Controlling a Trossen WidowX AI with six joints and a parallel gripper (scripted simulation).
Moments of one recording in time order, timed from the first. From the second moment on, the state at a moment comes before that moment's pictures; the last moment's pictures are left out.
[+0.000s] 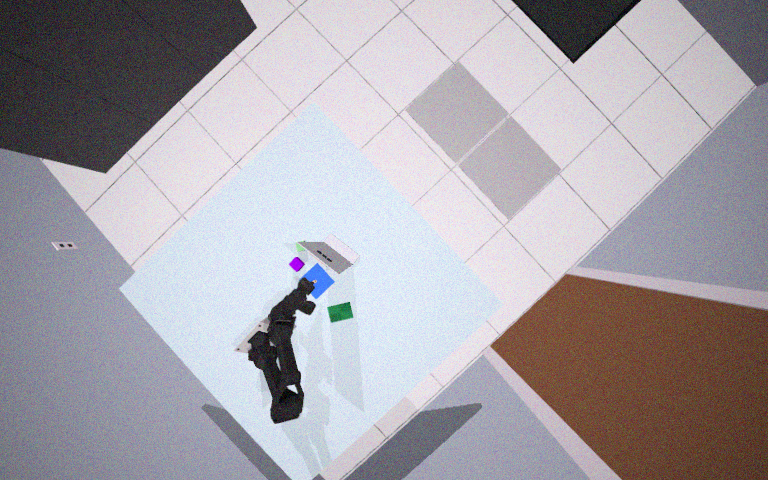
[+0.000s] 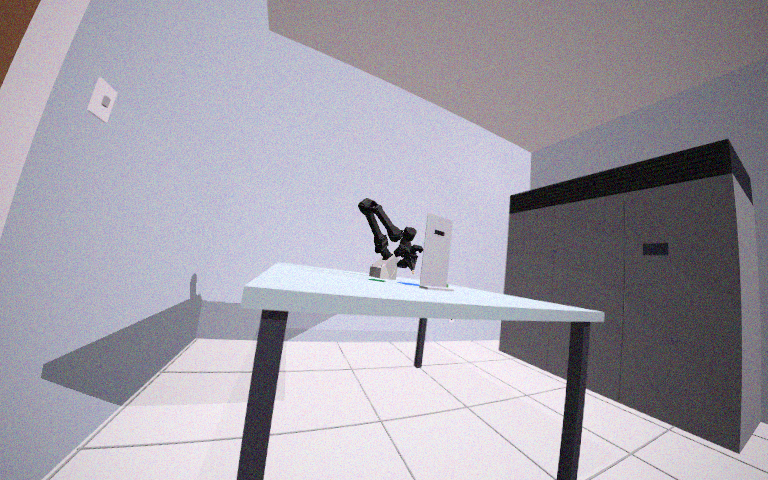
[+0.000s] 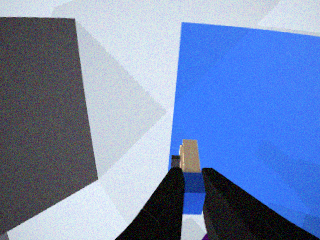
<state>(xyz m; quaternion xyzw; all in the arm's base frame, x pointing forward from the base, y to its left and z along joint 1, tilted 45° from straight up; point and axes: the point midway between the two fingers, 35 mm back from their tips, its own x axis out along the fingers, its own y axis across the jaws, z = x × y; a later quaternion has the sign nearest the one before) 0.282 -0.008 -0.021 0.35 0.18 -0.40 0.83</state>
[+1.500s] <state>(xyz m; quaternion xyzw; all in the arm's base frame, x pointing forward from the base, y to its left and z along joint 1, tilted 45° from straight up) 0.284 -0.037 -0.049 0.34 0.18 -0.40 0.83</state>
